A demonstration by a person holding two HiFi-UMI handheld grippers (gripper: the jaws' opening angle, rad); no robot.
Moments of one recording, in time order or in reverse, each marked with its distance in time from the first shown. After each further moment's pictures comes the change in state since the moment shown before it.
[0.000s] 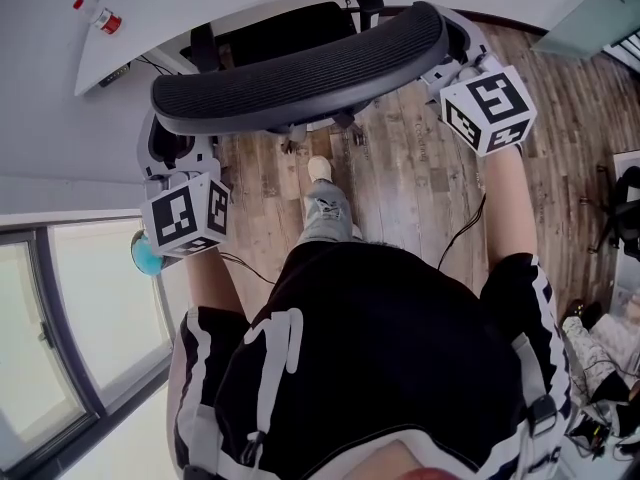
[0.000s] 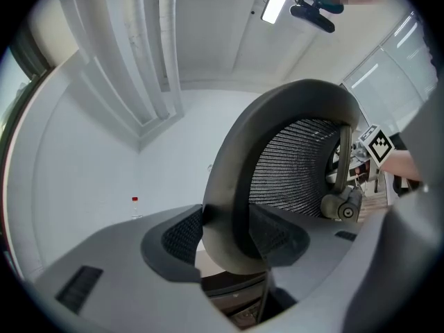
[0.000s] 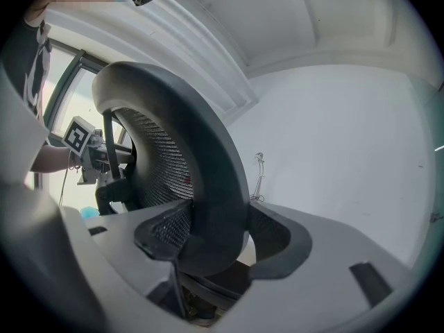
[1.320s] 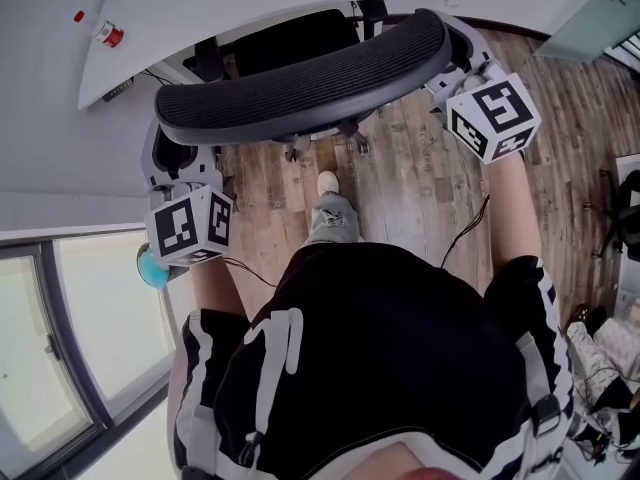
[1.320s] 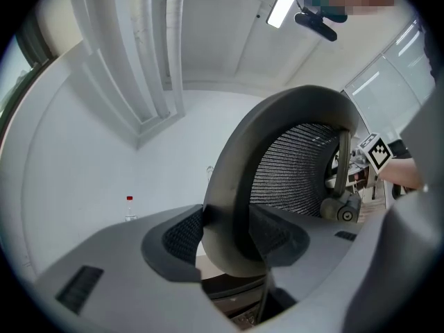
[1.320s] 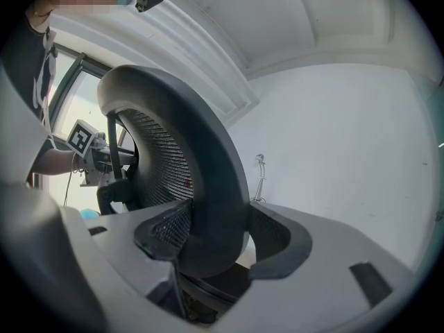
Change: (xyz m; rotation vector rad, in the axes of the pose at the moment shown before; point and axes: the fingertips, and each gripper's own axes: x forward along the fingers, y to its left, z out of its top) left arm 0.023 0.010 0.000 -0.037 -0.022 -0.020; right arm 0.021 -0.012 0.001 0.008 -0.029 0.020
